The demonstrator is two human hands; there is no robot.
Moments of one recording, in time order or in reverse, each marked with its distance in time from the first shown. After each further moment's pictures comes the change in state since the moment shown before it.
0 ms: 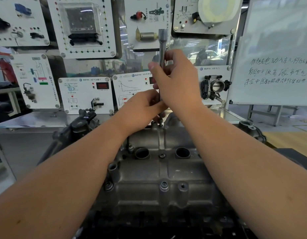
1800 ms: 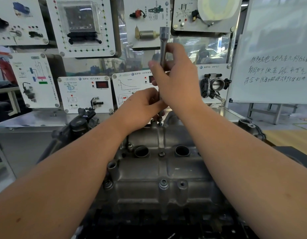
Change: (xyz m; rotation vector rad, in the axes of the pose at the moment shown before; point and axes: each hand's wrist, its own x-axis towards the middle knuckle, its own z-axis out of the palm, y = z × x) left_hand 0.000 -0.001 0.001 0.003 0.002 0.006; right_hand -0.001 0.000 -0.003 -0.039 0.000 -0.079
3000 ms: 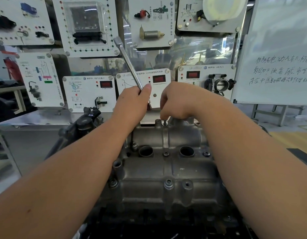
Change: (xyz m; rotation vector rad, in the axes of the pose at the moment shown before) left_hand 0.003 -0.009 -0.005 0.127 0.420 -0.210; right_hand 0.006 -0.001 -0.013 -0.702 -0.800 0.183
